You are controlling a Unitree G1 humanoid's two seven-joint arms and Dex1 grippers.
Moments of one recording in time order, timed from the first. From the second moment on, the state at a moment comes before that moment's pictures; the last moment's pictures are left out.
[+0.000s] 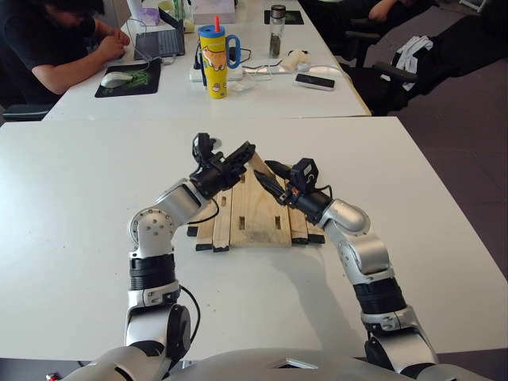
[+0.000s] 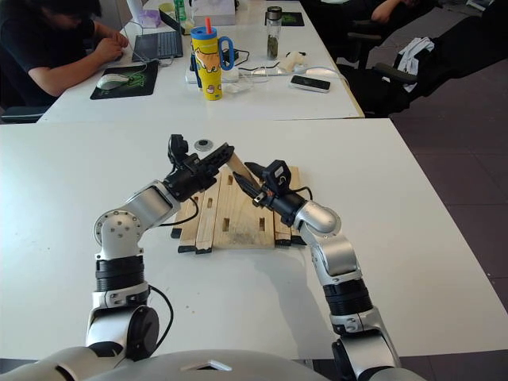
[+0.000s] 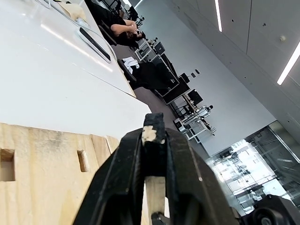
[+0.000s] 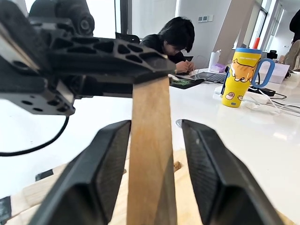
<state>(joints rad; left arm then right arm) -0.46 0.01 0.25 -0.06 -0.95 0.89 -0.10 -0.29 -0.20 0.15 -0.03 0.21 0.18 0.59</state>
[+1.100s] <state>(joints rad) -0.13 -0.06 0.20 -0.15 -0.66 0.32 0.02 -0.29 -0.25 0.05 0.14 0.20 0.16 0.52</state>
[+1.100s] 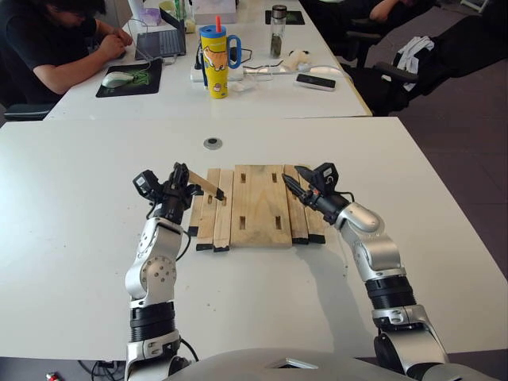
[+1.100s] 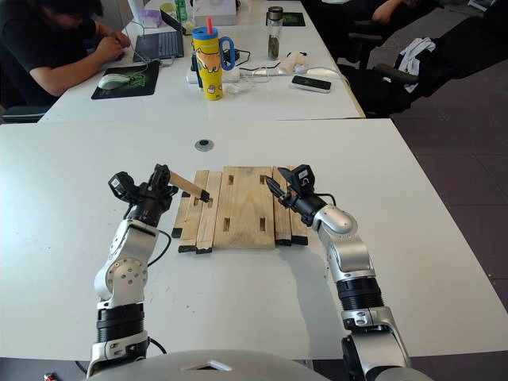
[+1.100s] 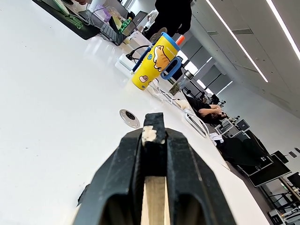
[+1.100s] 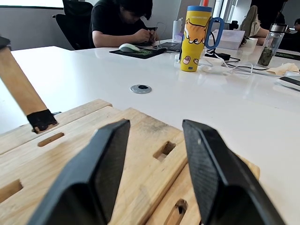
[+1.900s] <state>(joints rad) -0.10 -0.04 -0.01 -0.19 -0.33 0.27 0.18 -0.30 -0.23 0.09 0.12 0.19 0.17 0.52</state>
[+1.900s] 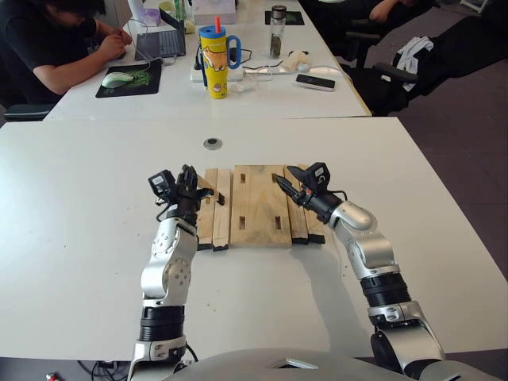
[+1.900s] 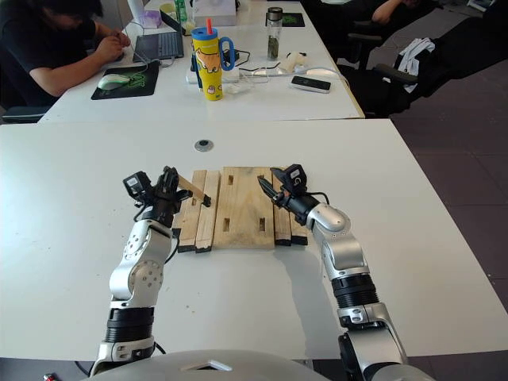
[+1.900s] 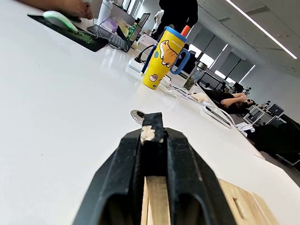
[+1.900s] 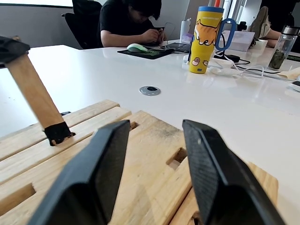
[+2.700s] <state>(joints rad) -0.08 0.05 -0.15 -0.16 0.03 0.24 0.09 -0.21 -0.21 0.13 0.03 0.17 0.24 0.50</state>
